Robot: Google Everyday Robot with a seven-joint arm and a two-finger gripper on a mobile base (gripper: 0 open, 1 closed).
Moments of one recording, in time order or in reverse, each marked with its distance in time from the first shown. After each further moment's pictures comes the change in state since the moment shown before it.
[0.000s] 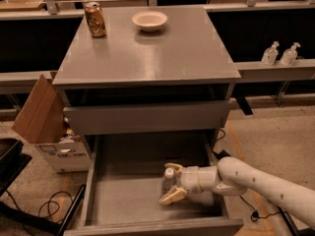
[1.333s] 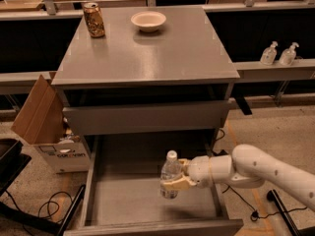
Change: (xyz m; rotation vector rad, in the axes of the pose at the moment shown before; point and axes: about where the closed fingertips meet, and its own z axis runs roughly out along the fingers) arm -0.085 0.037 -0.054 -0.069 -0.066 0.129
